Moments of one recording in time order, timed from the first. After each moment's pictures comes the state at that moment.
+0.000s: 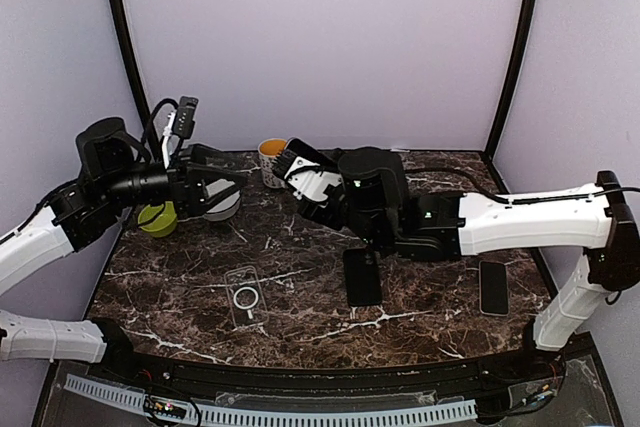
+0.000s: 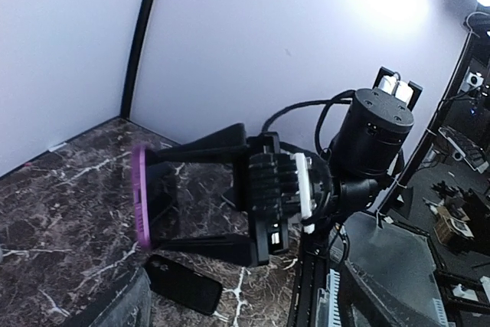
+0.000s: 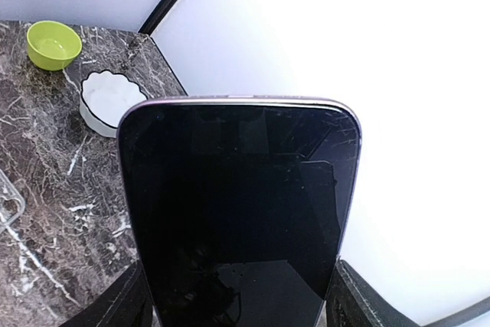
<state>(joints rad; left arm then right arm) -0.59 0.93 0.88 0.00 0.67 -0.30 1.23 1.60 1.26 0.08 0.68 -0.61</state>
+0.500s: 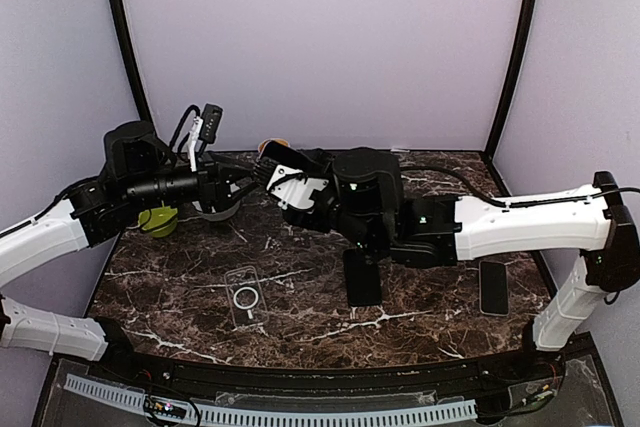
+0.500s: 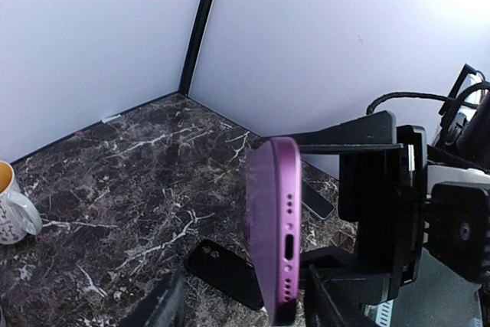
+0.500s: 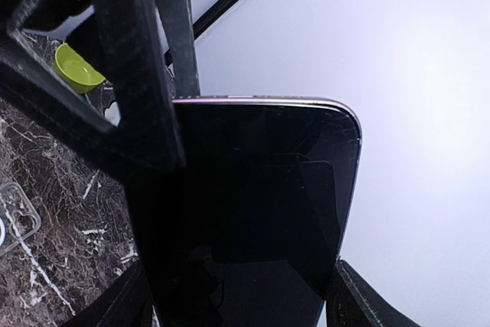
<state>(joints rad) -0.68 1.04 0.90 -0.03 0.43 -0.24 1.28 1.63 1.30 0.15 0.62 -0.75</state>
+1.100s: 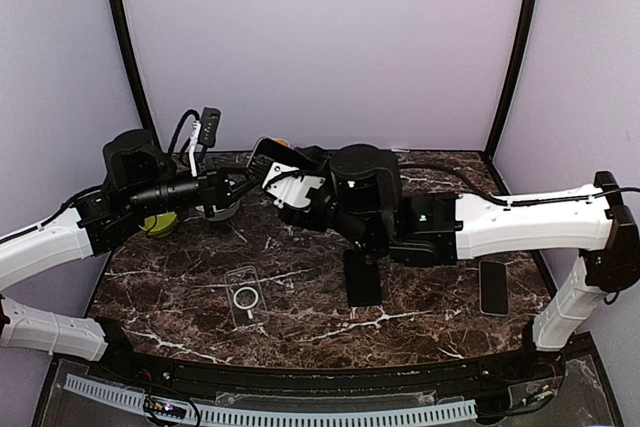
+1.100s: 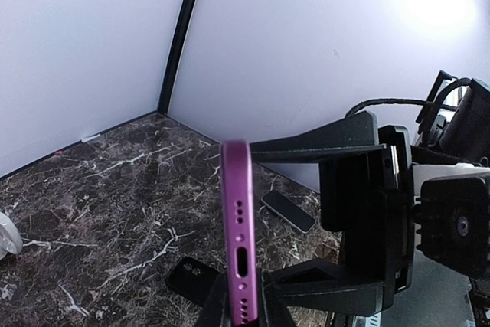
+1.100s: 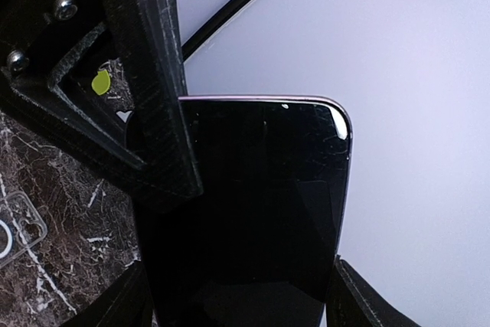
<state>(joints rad) -0.69 1.04 0.83 0.14 0.47 -0.28 1.29 1.64 1.34 0.13 0.61 -0.75</state>
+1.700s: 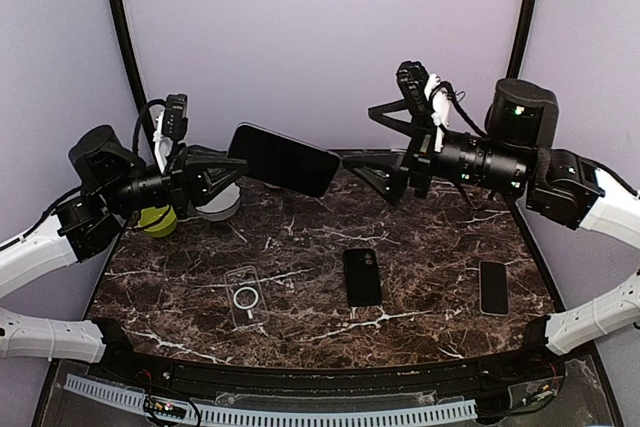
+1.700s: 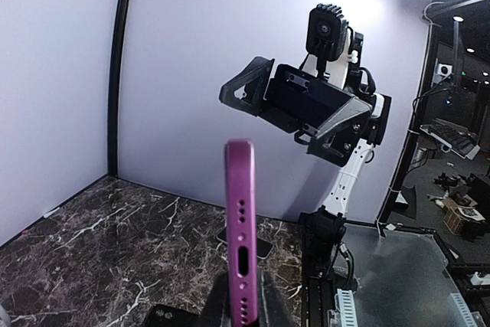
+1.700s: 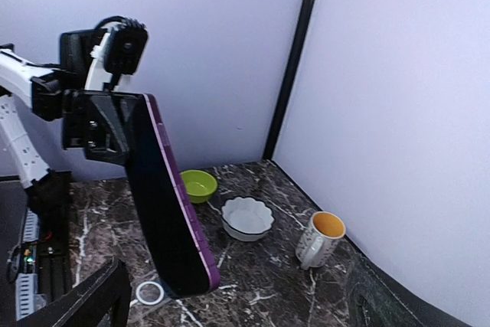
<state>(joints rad) -0.69 0.93 0.82 0.25 0.65 -0.25 1.08 1.15 1.24 -0.14 -0.03 -0.22</state>
